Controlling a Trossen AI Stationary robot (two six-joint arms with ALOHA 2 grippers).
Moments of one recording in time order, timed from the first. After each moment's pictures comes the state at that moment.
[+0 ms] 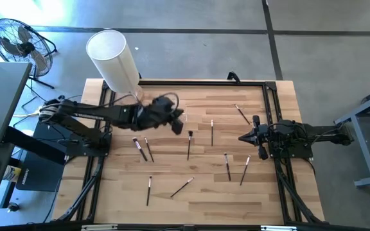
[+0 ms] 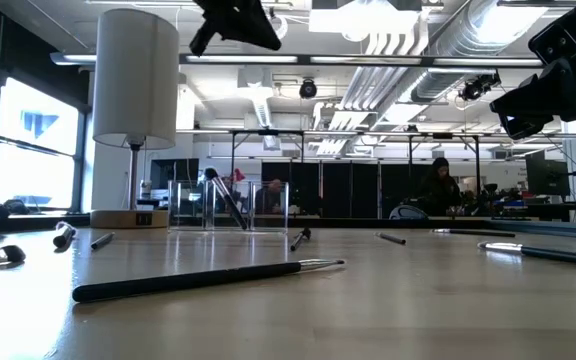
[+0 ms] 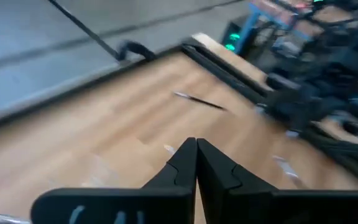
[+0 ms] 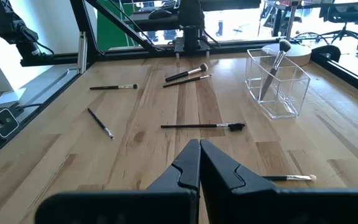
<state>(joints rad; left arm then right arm) -0.06 1.37 1.20 -0.28 -0.54 -0.61 0.06 0.05 0.10 -0.25 0.01 0.10</state>
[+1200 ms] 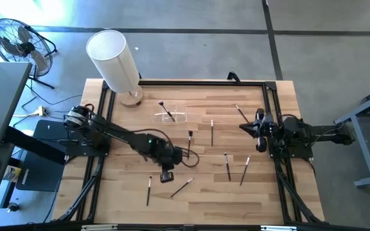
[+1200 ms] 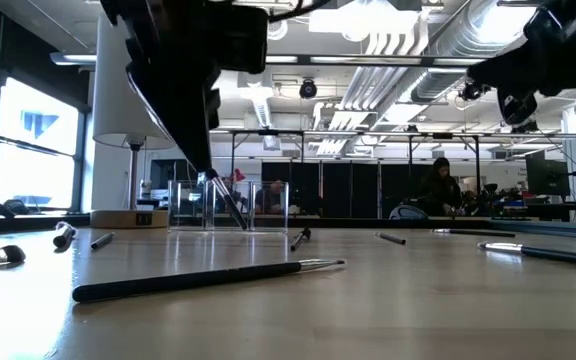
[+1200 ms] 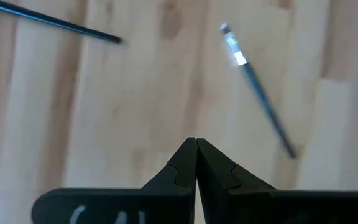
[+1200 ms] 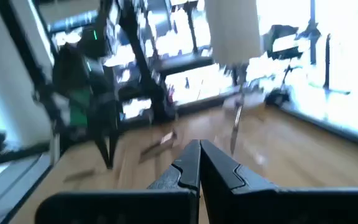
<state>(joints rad) -0.26 1.73 1.19 -0.57 0.07 -0.44 0.06 0.08 0.11 0.03 0.21 0.23</state>
